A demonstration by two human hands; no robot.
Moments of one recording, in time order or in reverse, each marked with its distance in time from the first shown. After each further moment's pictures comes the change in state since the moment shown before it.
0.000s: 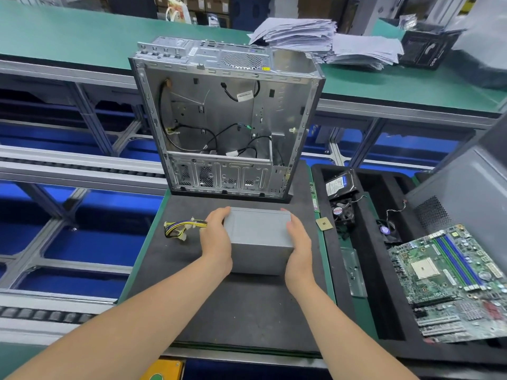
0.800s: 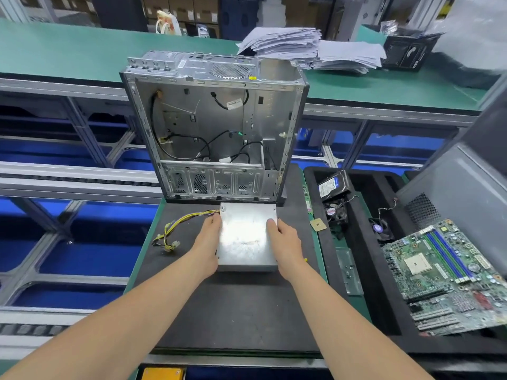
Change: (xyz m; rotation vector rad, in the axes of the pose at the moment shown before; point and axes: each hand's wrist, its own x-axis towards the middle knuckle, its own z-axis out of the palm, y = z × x) left_hand 0.013 0.011 -0.010 0.376 -0.119 -0.120; right_hand 0.020 -0.012 0.014 -0.590 0.073 0.181
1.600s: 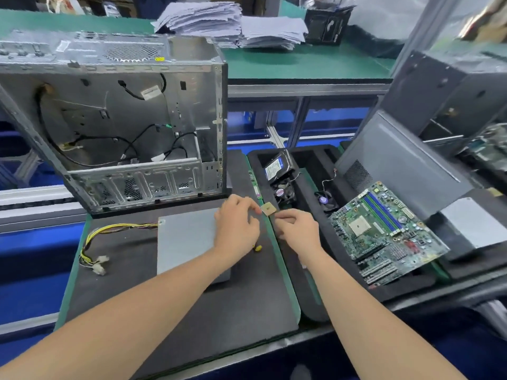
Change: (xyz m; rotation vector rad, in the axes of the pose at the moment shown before) left_hand -0.011 -0.024 0.137 0.905 -0.158 0.922; right_hand 0.018 0.046 -0.125 -0.081 0.249 0.034
